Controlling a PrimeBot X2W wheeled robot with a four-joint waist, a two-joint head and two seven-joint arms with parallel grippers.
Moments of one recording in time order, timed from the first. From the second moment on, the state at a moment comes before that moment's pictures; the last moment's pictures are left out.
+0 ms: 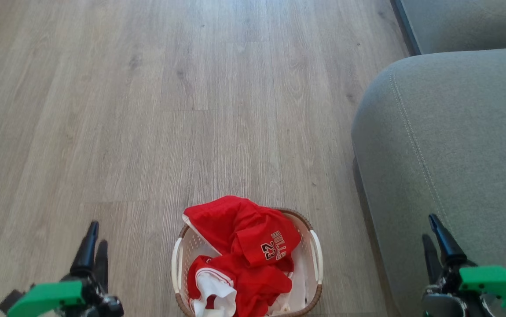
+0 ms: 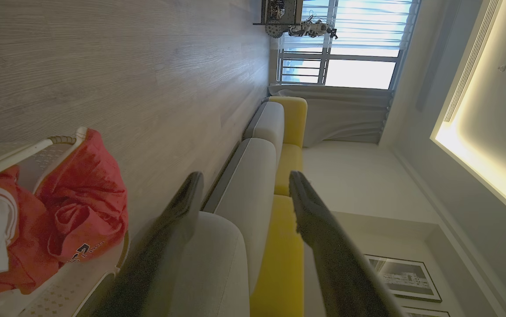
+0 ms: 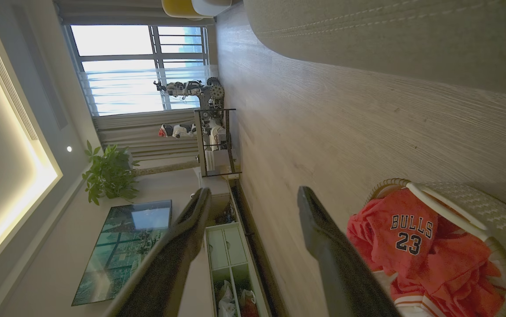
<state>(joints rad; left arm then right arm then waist) 0.00 0.03 0.07 0.35 -1.61 -0.12 0.11 0.00 -0.04 -0.12 0.36 1.60 0.13 0.11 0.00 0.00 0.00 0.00</state>
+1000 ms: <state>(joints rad) 0.03 0.03 0.03 0.22 -1.37 -0.07 0.02 0.01 -0.04 -0.09 0.30 1.44 0.13 0.02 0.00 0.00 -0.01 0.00</state>
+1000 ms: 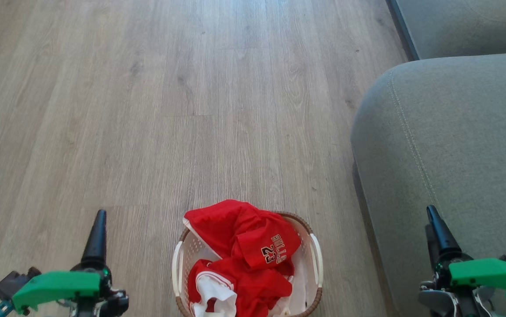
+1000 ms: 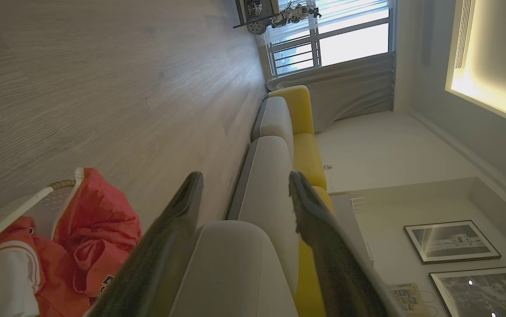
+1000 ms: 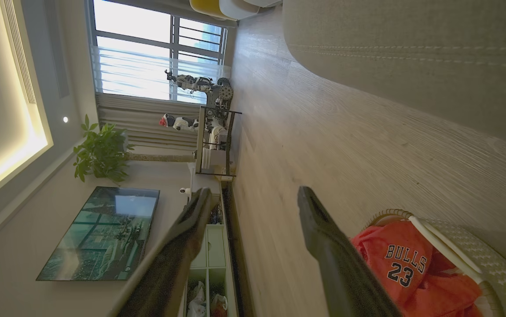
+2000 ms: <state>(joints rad) 0.07 0.03 -0.03 0.15 -0.90 -0.02 -0.06 0.01 -0.04 -0.01 0.20 0.92 0.13 -0.06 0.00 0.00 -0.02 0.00</state>
